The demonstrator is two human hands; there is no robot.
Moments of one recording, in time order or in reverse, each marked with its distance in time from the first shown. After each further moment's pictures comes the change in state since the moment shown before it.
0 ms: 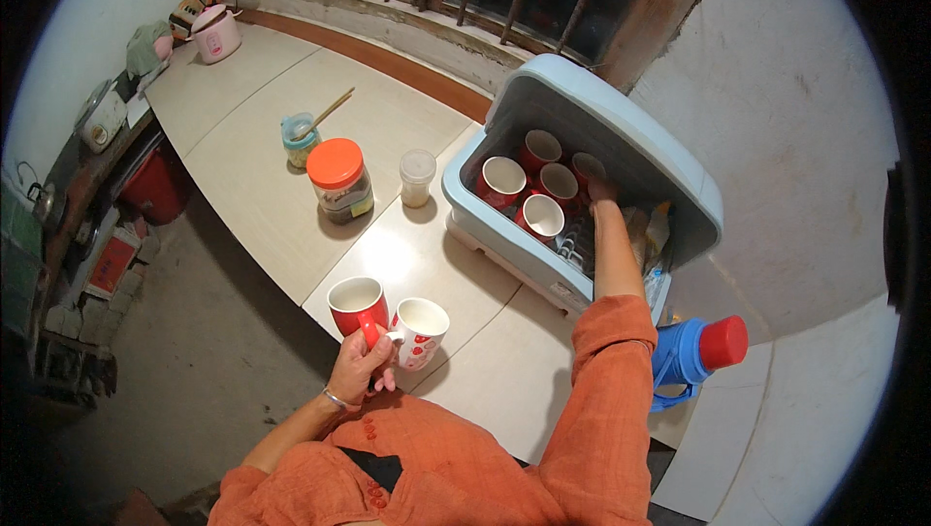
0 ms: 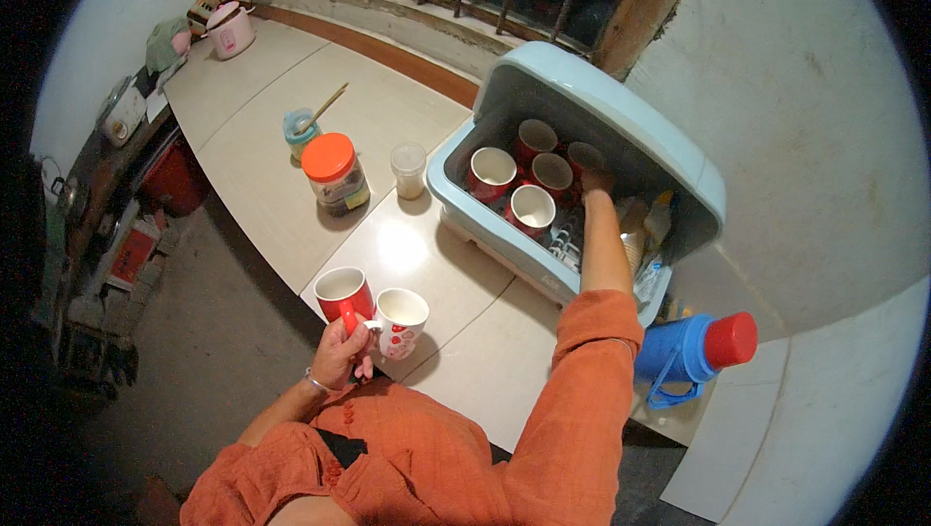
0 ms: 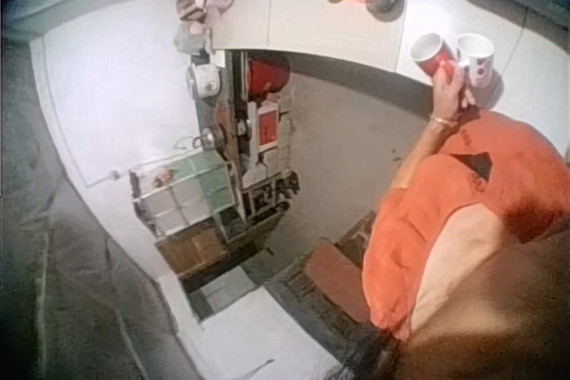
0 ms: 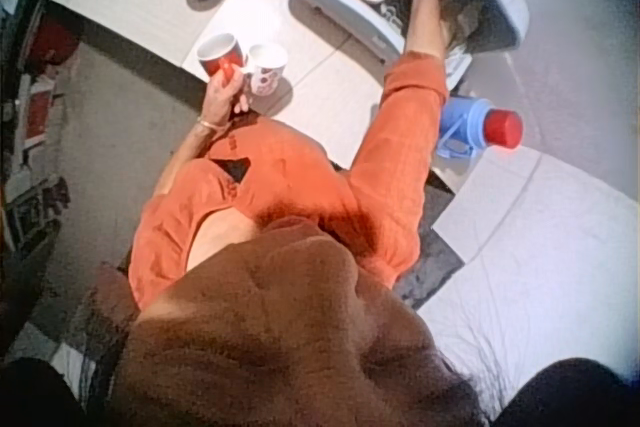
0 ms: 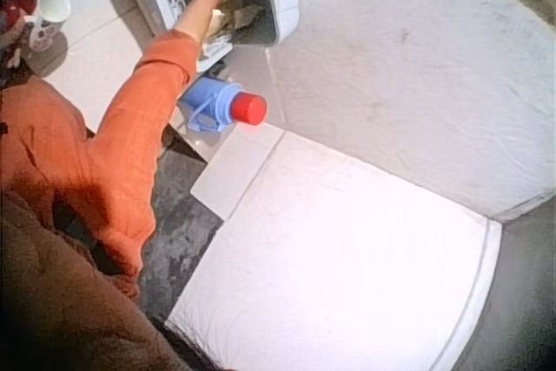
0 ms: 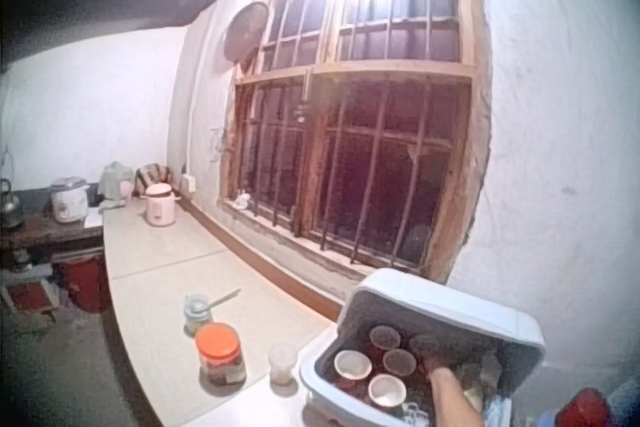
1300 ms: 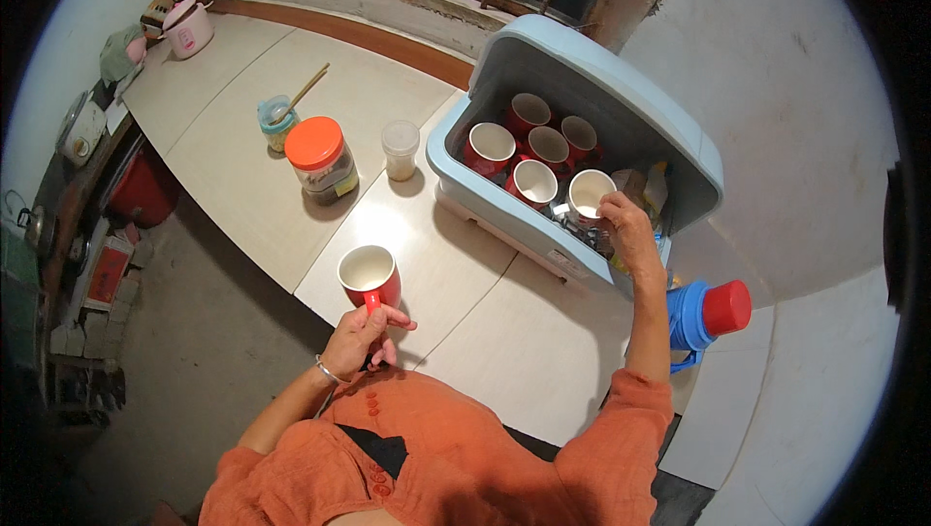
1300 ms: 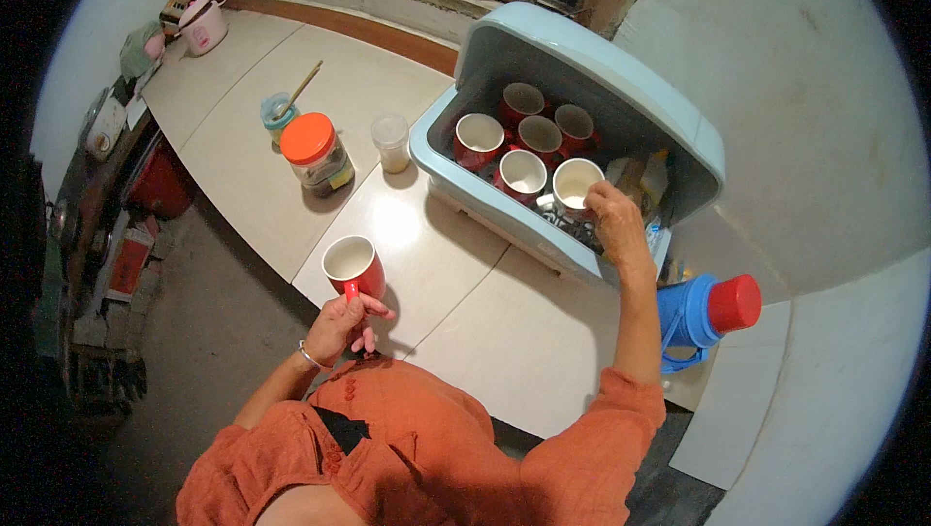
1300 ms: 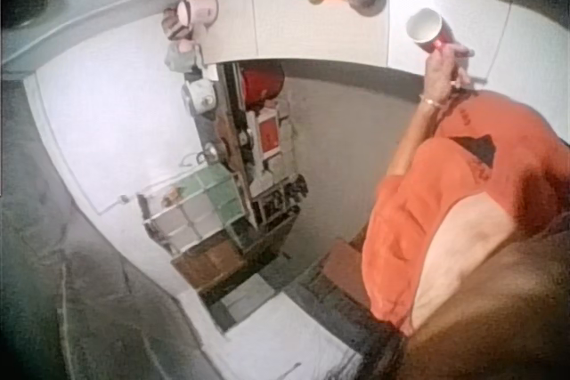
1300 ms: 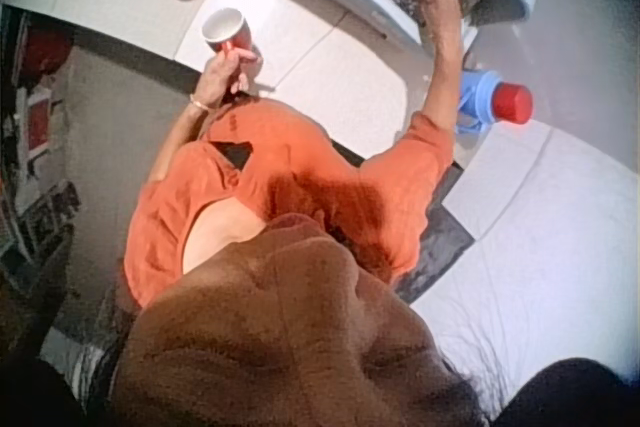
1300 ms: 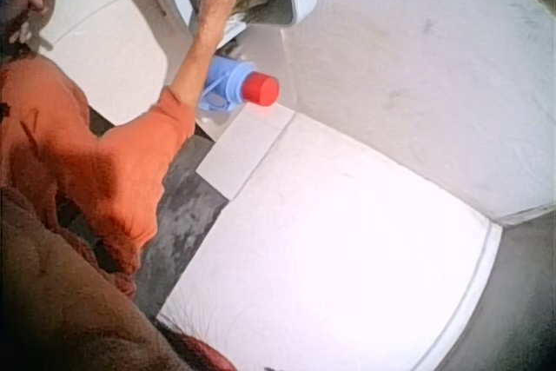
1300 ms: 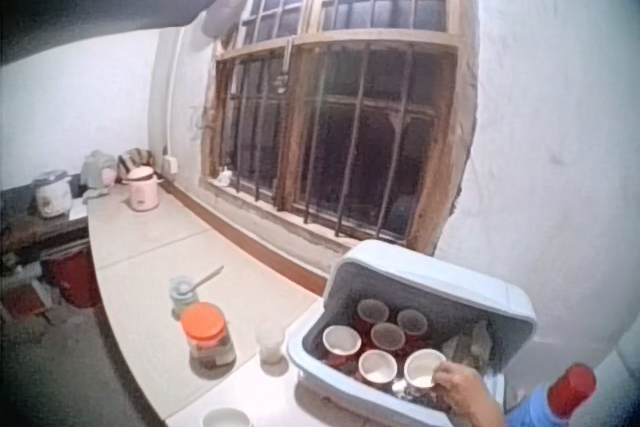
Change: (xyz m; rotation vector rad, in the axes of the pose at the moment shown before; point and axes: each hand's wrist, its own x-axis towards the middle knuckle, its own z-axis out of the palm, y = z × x) left_hand 0.019 0.001 -0.020 0.161 -0.172 -0.126; right_hand -0.274 -0.093 -0.109 -0.890 -0.317 -1.012
